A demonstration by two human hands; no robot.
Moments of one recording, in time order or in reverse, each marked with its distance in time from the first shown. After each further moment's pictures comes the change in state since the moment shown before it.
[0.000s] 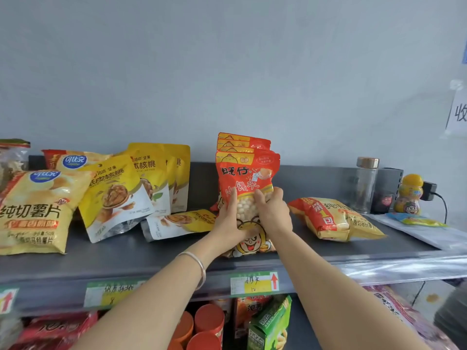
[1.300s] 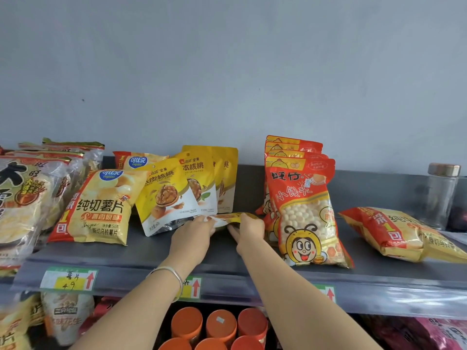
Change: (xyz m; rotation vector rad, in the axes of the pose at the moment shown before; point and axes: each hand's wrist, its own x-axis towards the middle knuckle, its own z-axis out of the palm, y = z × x) left_hand -0.071 -0.065 -0.113 0.913 0.234 -0.265; right_hand -0.057 -0.062 0.121 0.934 -0.253 0.449
